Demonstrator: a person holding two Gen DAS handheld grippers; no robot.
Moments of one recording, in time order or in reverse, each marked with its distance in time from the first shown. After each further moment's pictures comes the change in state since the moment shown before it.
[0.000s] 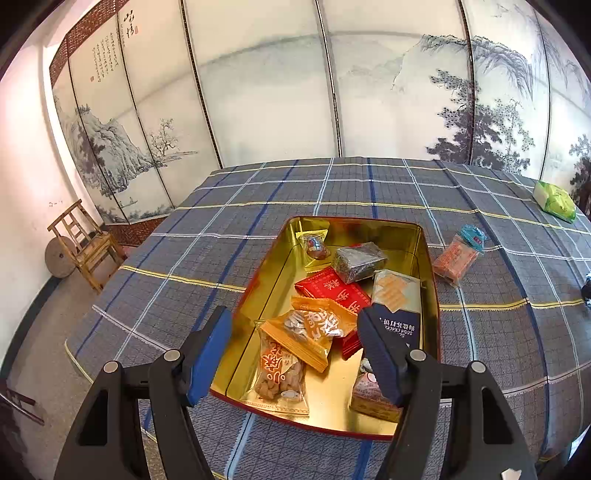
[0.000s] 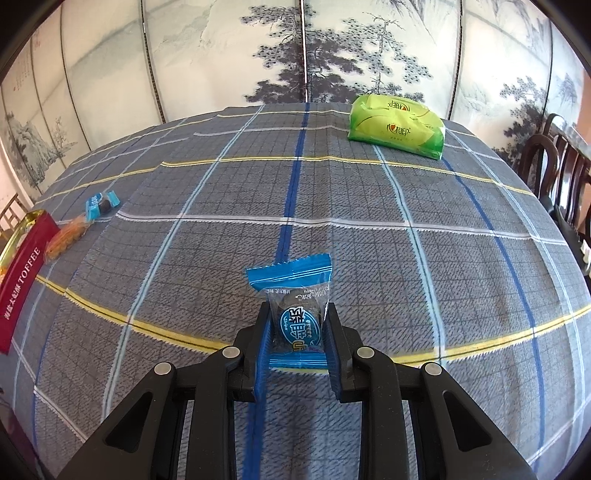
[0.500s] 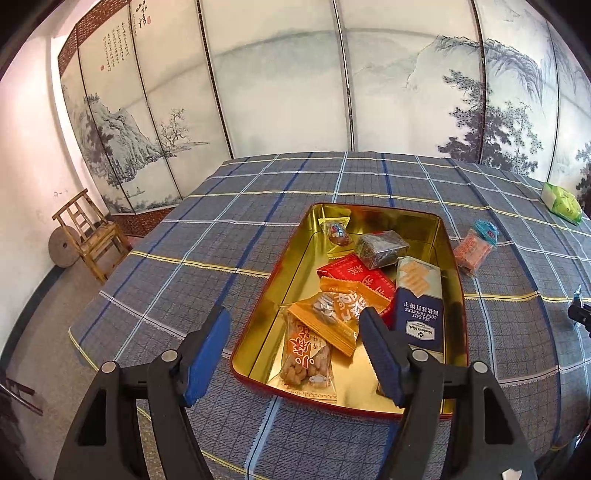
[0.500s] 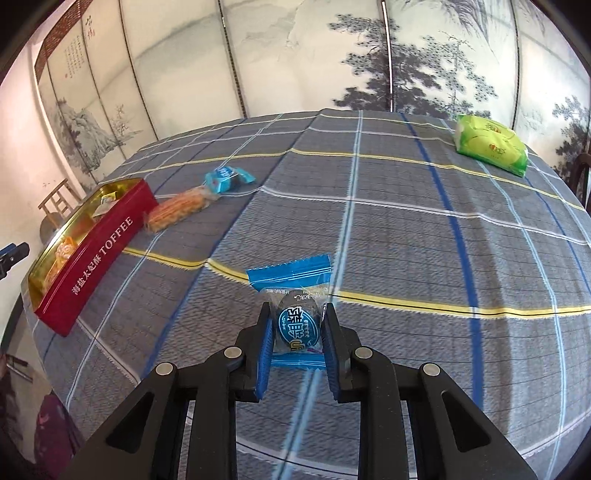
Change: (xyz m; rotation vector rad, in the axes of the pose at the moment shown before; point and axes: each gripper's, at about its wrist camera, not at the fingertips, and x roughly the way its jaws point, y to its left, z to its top) left arm 0.004 0.024 -0.015 -0.040 0.022 0.008; right arm -0.018 0.119 -0.027 -0.085 -0.024 0.183
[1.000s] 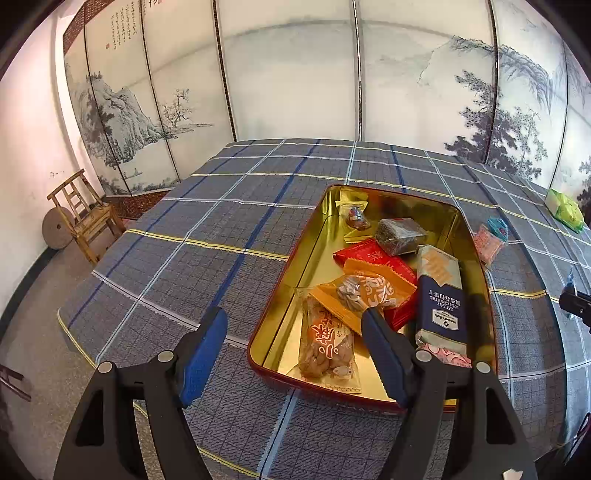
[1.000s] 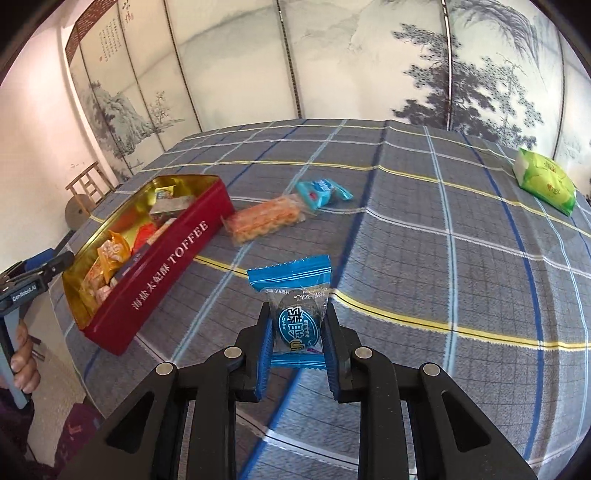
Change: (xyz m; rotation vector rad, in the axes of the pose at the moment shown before) left arm 0.017 0.027 -0.013 -0.054 0.038 -0.032; right arm 0.001 0.090 0.022 -0.096 0.004 0.102
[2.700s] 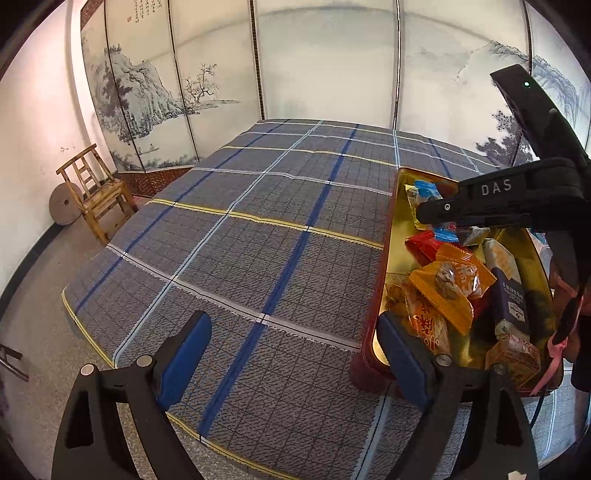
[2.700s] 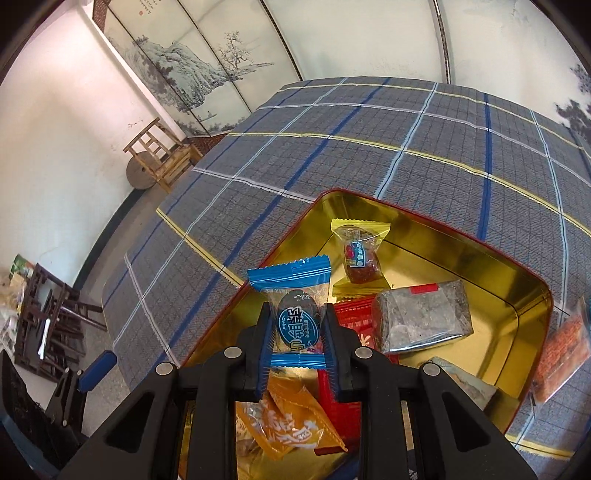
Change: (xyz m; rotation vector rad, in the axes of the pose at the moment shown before) left arm 0.030 0.062 -0.007 -0.062 0.053 0.031; right arm 0.165 0.205 0.121 -0.049 0.249 0.296
